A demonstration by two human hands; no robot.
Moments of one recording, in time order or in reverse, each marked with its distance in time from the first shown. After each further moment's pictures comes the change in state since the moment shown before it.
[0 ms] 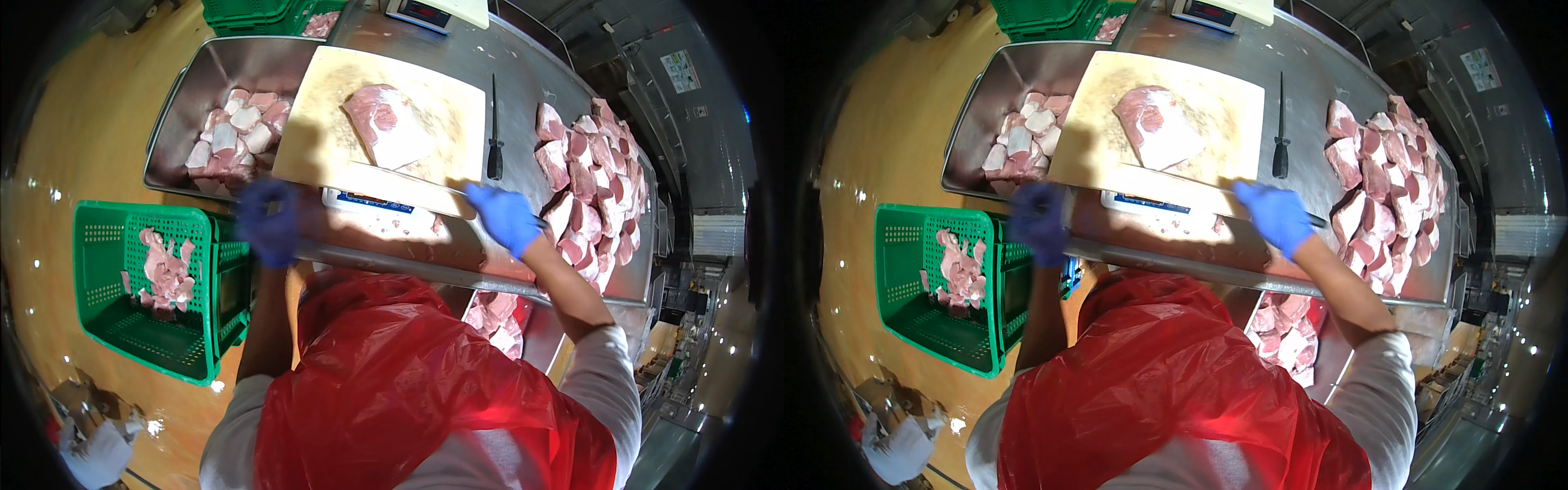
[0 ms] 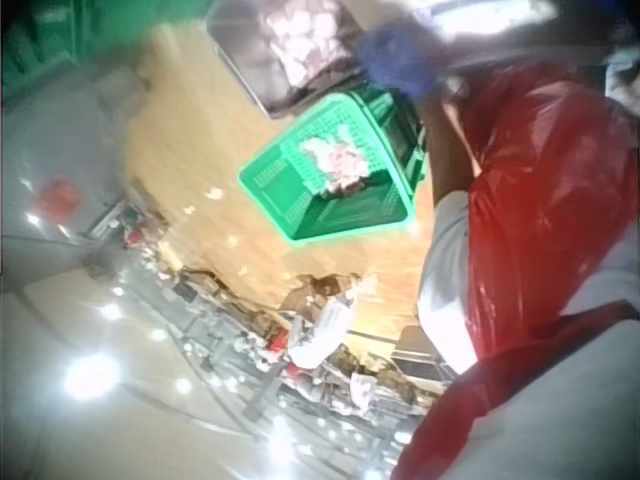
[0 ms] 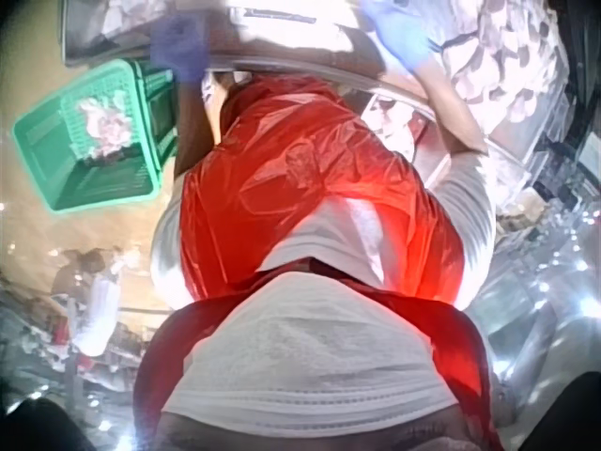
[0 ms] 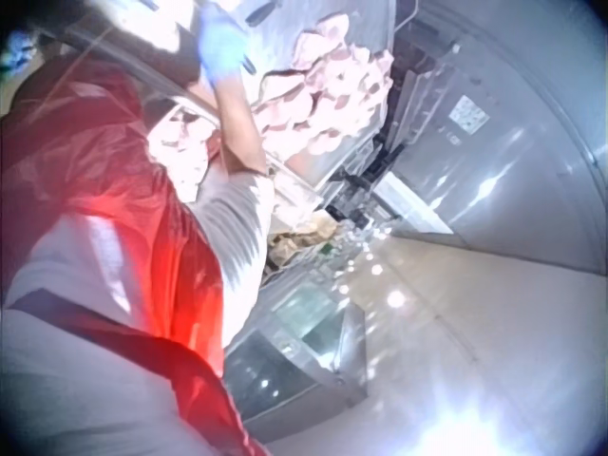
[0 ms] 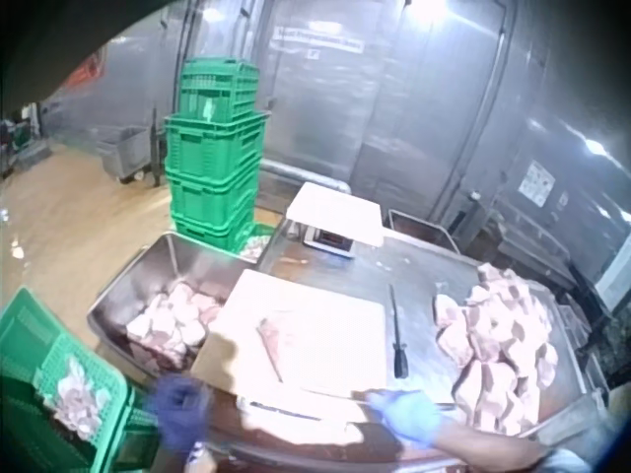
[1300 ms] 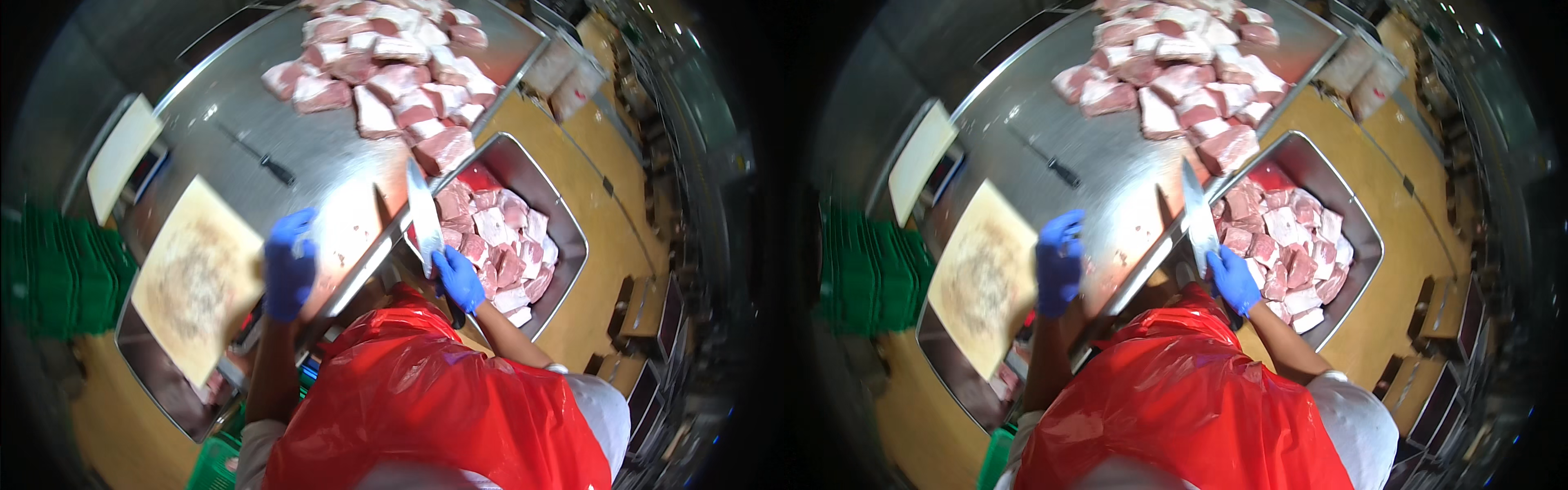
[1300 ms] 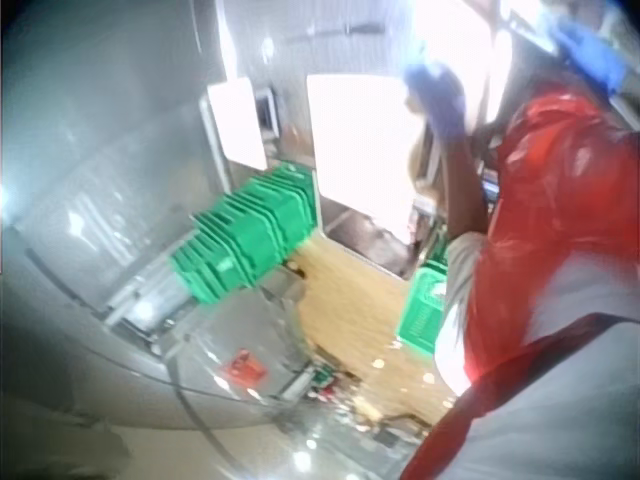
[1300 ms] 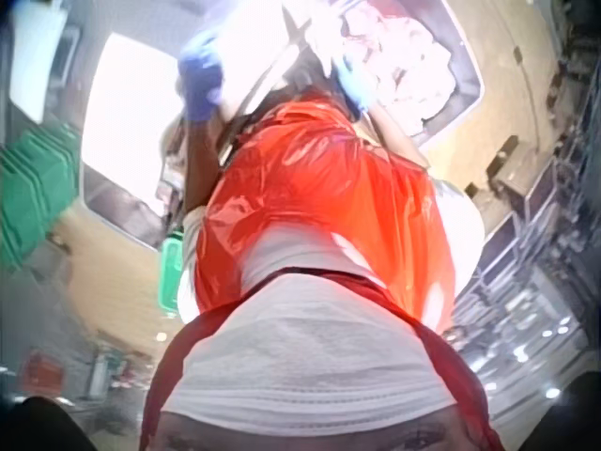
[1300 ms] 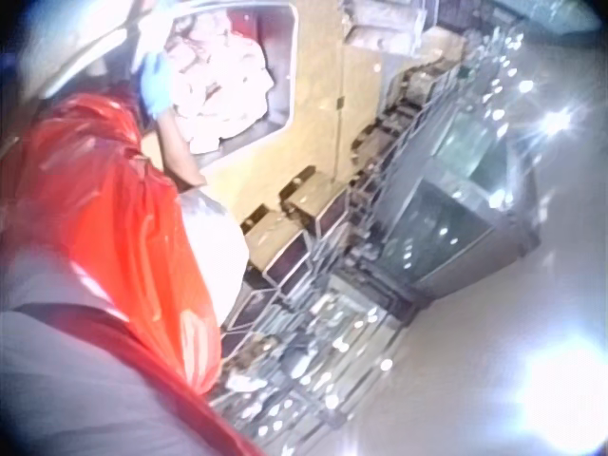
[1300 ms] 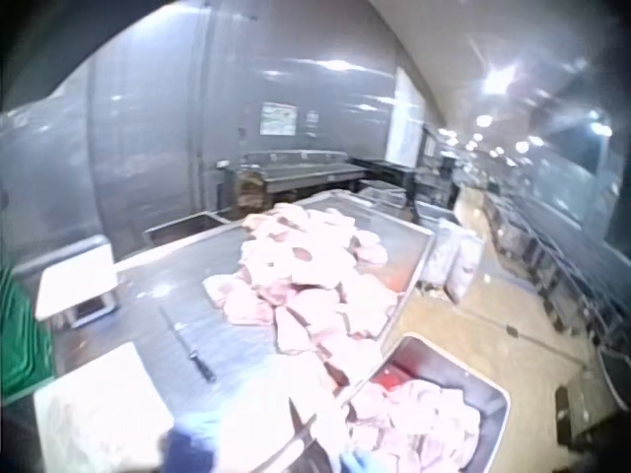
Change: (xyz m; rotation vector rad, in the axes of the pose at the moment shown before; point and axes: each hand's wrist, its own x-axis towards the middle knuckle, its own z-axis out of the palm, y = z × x) left_hand -0.119 0.203 0.232 -0.545 -1.415 0.343; right_hand -0.292 -0.088 0.158 1.520 0.770 1.480
